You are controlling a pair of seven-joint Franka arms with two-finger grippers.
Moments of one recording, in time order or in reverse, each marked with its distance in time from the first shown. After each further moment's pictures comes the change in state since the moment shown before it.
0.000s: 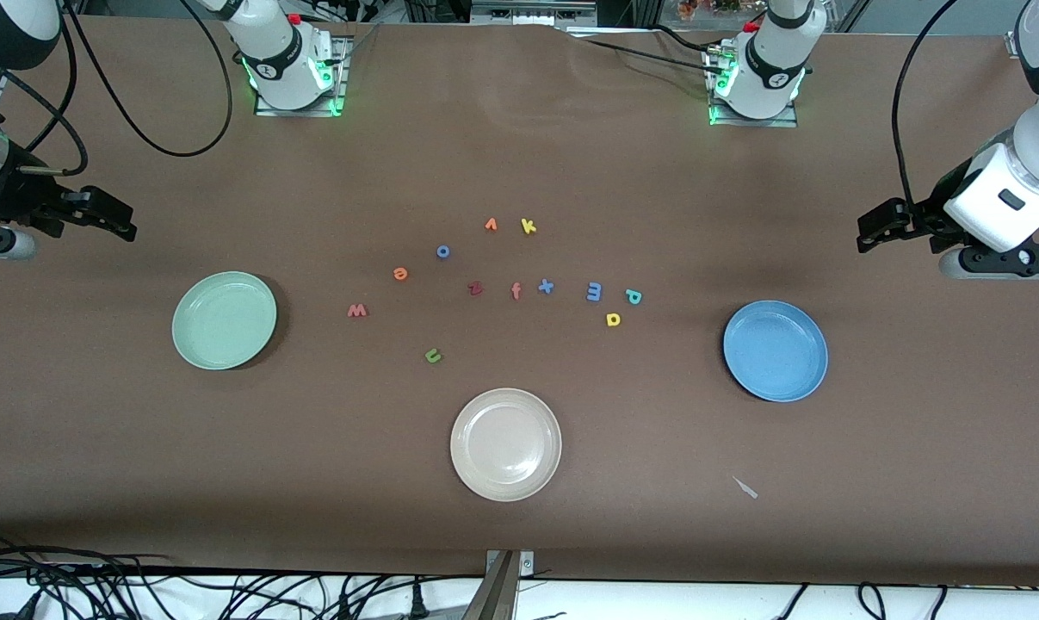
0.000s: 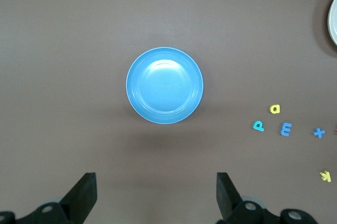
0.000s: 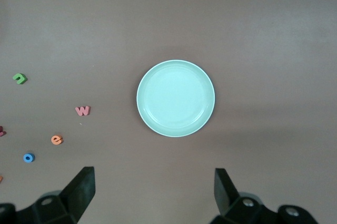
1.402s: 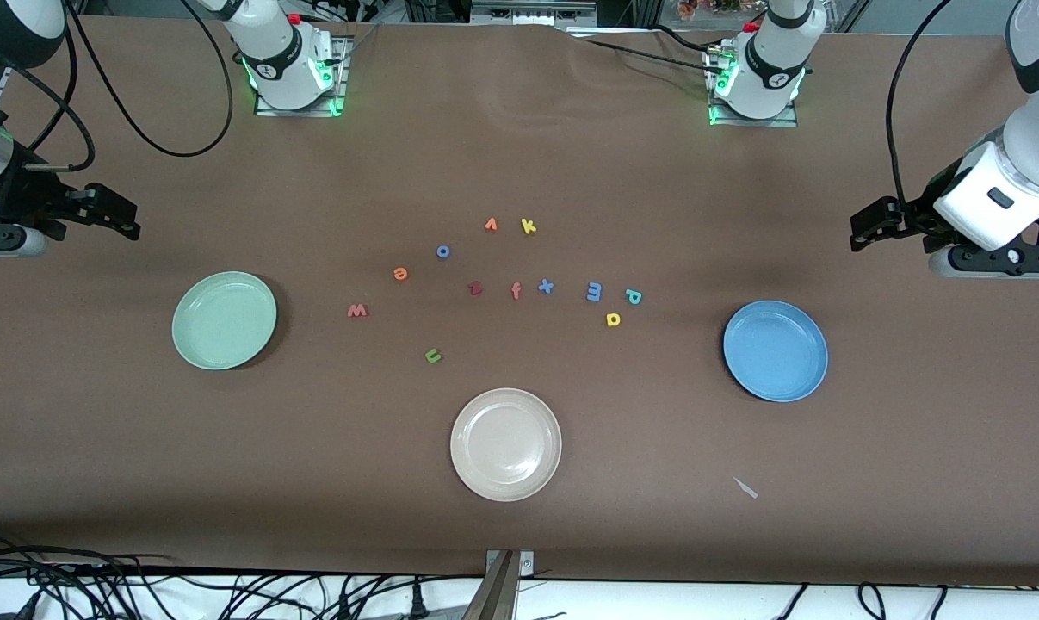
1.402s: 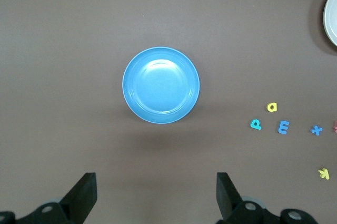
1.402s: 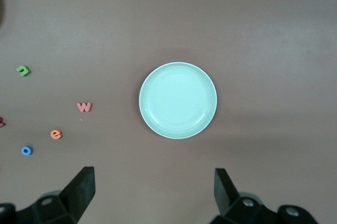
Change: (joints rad) left arm -0.003 0.000 -0.011 0.000 0.000 0.000 0.000; right arm 0.003 0.000 0.005 0.001 0.000 0.003 -0.050
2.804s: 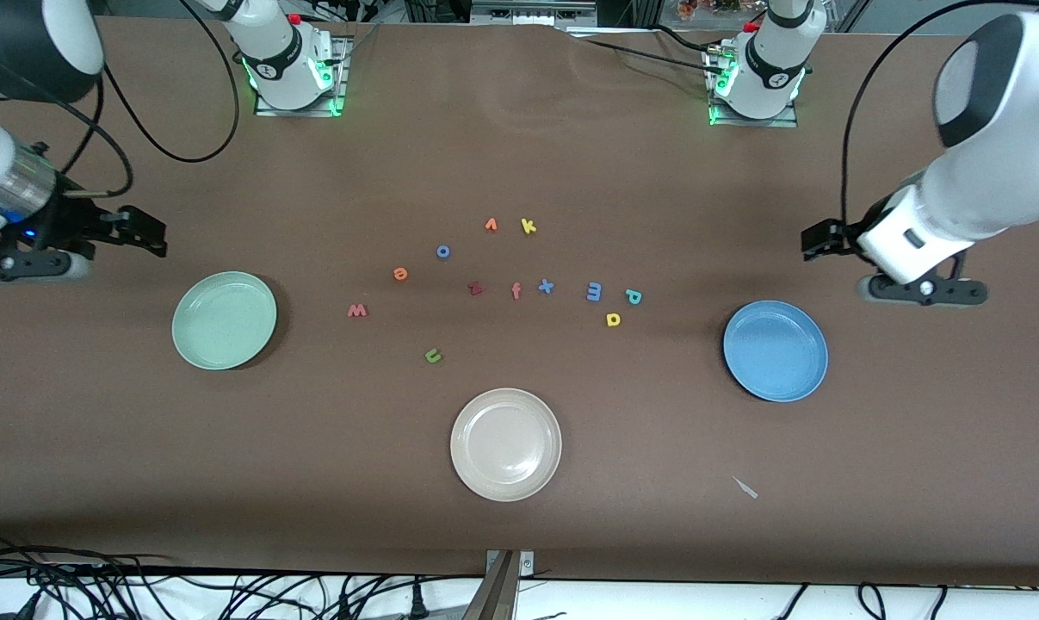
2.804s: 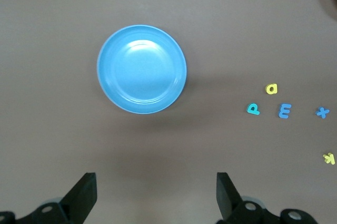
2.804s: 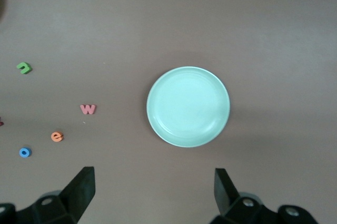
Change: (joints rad) left arm -0.054 0.112 -0.026 -0.007 -0.001 0.007 -0.030; right arm 0.053 0.073 0.005 -0.001 0.000 0.054 0.008
